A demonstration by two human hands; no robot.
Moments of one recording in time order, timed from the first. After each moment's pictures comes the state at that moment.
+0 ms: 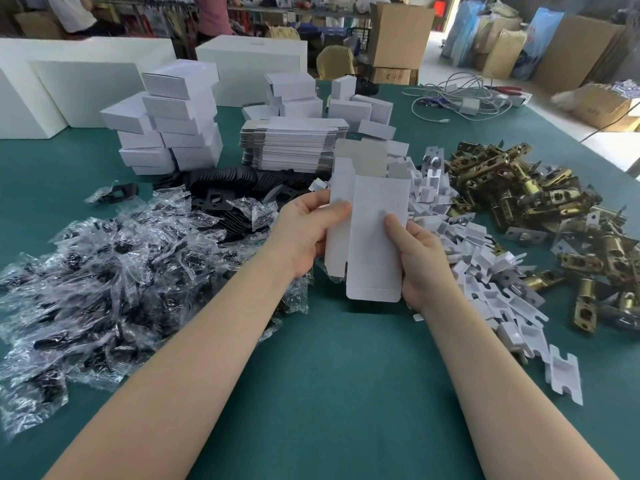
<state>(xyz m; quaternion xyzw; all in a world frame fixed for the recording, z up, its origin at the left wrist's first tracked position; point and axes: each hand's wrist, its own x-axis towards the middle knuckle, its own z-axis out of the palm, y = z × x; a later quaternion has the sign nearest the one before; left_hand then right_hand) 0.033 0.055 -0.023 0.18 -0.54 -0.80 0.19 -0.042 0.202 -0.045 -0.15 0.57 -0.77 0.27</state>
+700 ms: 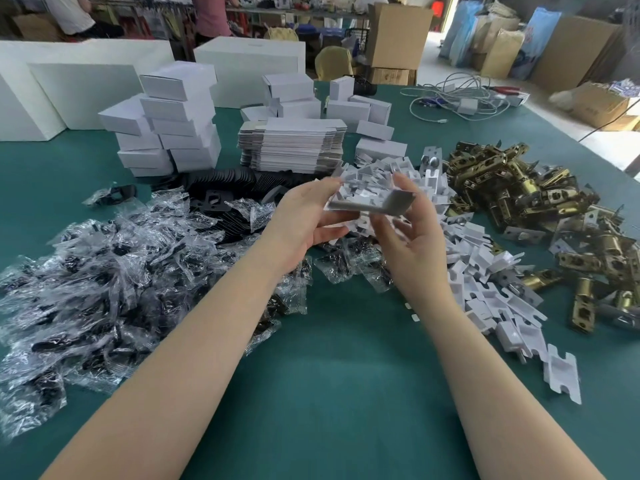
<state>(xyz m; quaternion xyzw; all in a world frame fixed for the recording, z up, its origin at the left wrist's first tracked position) 0.041 0.056 0.001 0.18 -0.57 -0.78 0.19 -0.031 0.200 -0.034 -0.36 0.68 -0.63 -0.04</state>
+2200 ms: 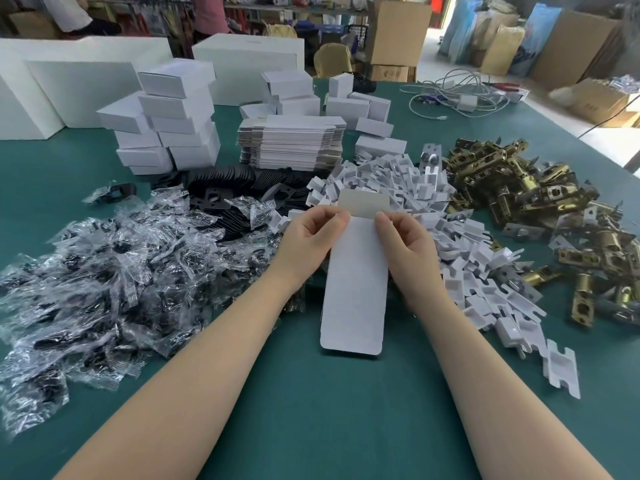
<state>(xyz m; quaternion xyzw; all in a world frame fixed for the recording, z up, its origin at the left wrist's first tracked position) 0.044 0.061 -0.051 0.10 -0.71 -0.65 0.26 -0.030 0.200 -0.047 -0.23 0.68 -0.68 0.11</state>
